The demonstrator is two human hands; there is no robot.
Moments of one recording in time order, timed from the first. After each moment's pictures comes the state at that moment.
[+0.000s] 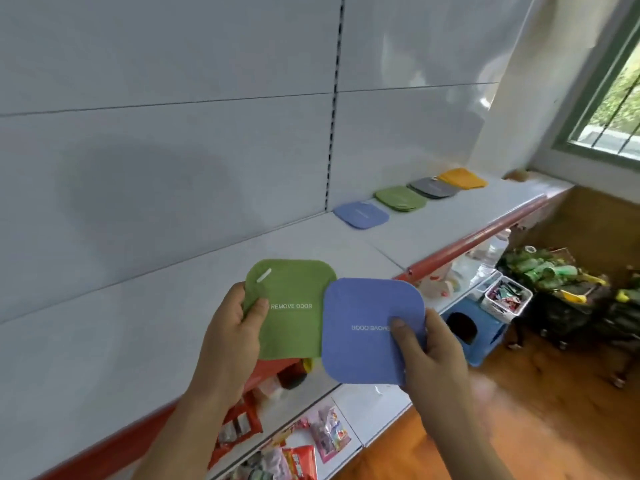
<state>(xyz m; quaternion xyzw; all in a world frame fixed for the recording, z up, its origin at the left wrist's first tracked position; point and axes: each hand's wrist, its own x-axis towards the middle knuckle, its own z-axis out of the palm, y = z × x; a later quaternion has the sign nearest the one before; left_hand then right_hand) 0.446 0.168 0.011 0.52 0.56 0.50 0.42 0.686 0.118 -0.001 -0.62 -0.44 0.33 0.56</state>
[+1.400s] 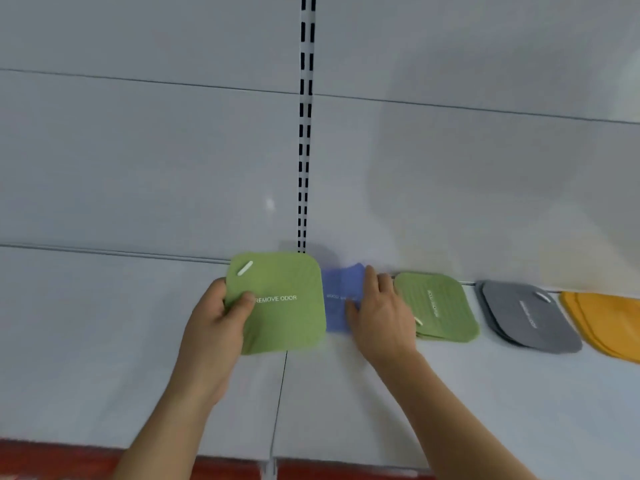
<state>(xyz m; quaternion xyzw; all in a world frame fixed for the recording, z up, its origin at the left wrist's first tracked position) 0.680 0.421 -0.010 0.24 0.69 0.63 0.26 0.847 0.588 -0.054 -0.51 -0.84 0.09 0.16</state>
